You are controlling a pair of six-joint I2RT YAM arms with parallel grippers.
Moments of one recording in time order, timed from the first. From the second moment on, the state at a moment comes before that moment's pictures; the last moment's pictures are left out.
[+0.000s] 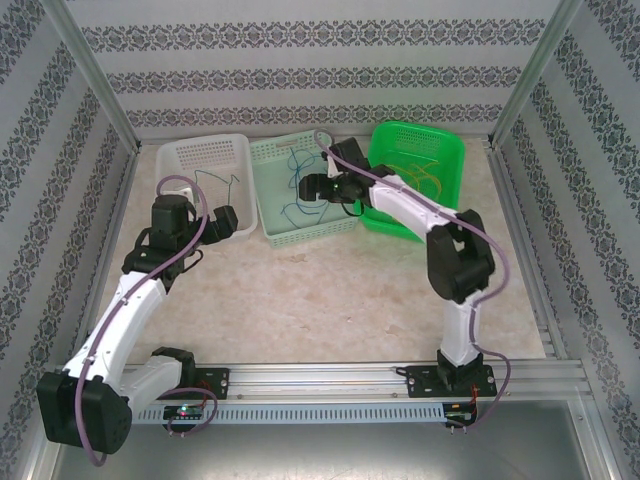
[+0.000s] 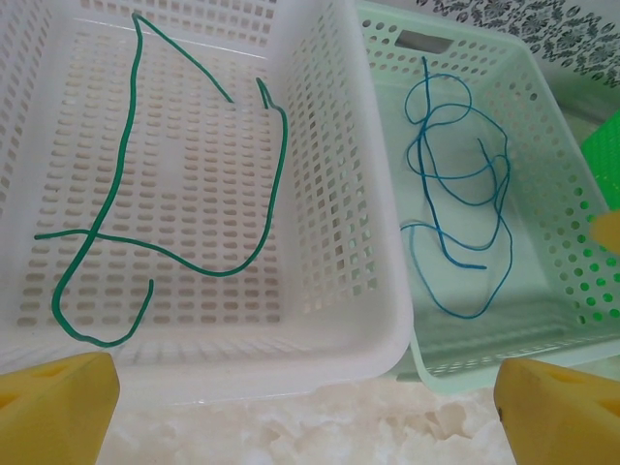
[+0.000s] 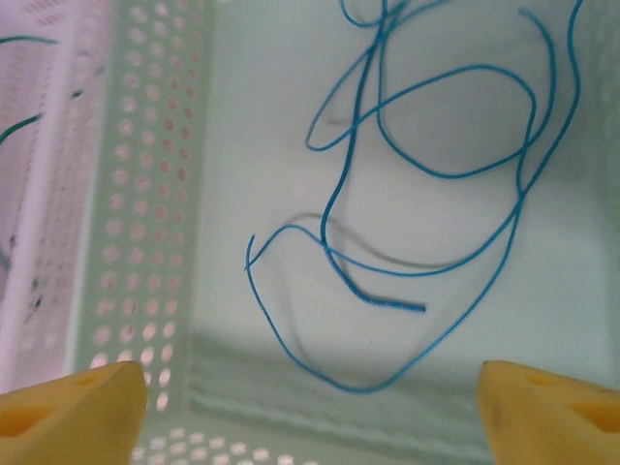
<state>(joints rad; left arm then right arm) -0.12 1.02 0.82 -0.43 0.02 -0.42 0.51 1.94 1.57 -0.45 -0.20 0.43</state>
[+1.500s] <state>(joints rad) -0.12 0.90 0.69 -0.41 -0.16 -0.38 0.11 1.46 1.10 -0.60 0.01 0.25</state>
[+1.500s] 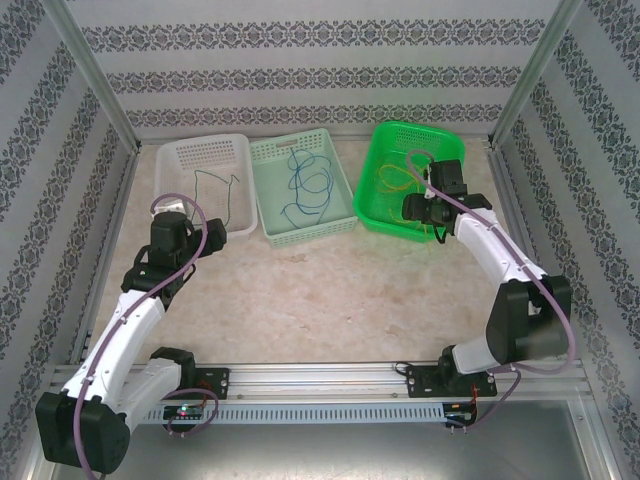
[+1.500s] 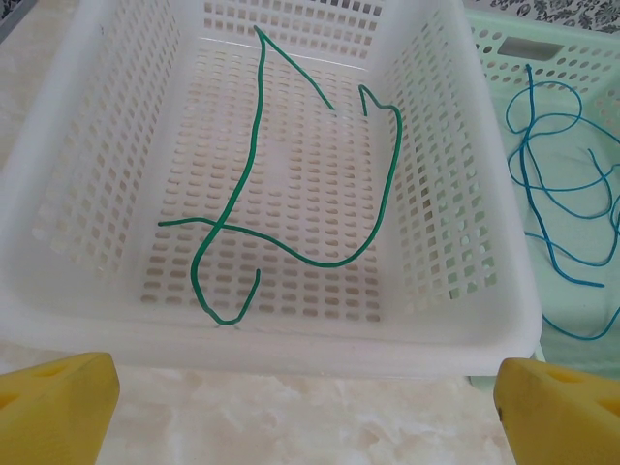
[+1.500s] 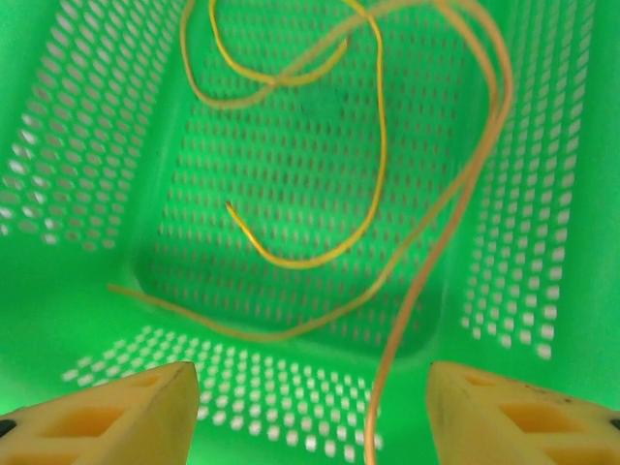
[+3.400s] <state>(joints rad) -0.12 0.90 0.66 -0.39 -0.16 -0.40 0.05 1.66 1.26 -0.88 -0.11 0.23</state>
